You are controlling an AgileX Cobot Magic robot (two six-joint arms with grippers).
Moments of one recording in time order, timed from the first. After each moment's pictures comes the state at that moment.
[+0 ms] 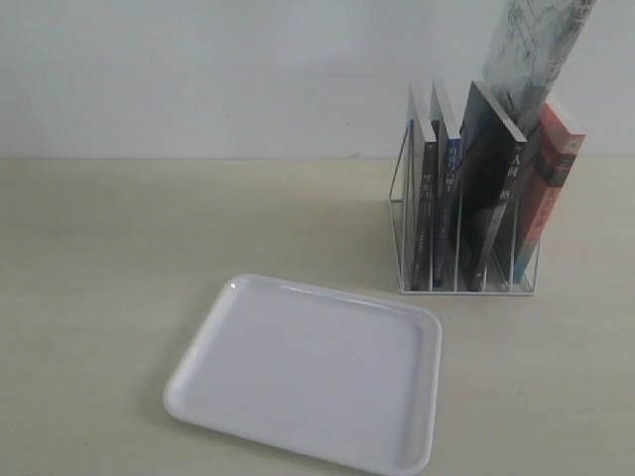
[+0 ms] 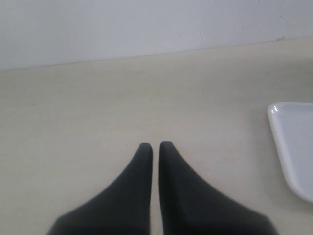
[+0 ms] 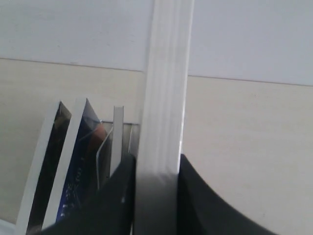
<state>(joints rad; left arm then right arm) -0.02 0.00 0.00 -0.02 0.33 0.10 0.24 1.83 -2.14 -0.15 1.25 0.13</state>
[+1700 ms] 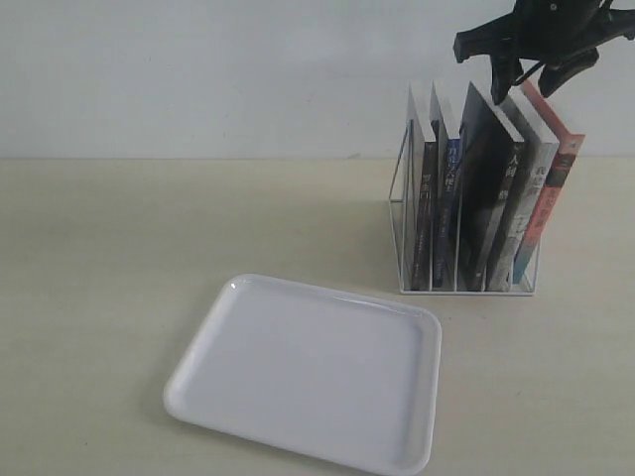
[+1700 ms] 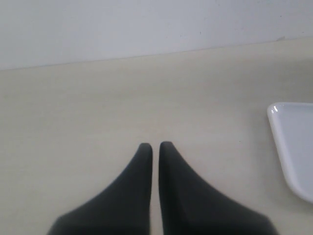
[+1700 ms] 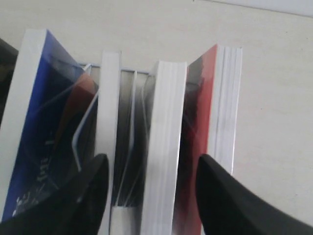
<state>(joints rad) -0.02 0.00 0.00 -0.02 0.33 0.10 0.24 2.03 -2.06 -0.14 1.22 0.11</state>
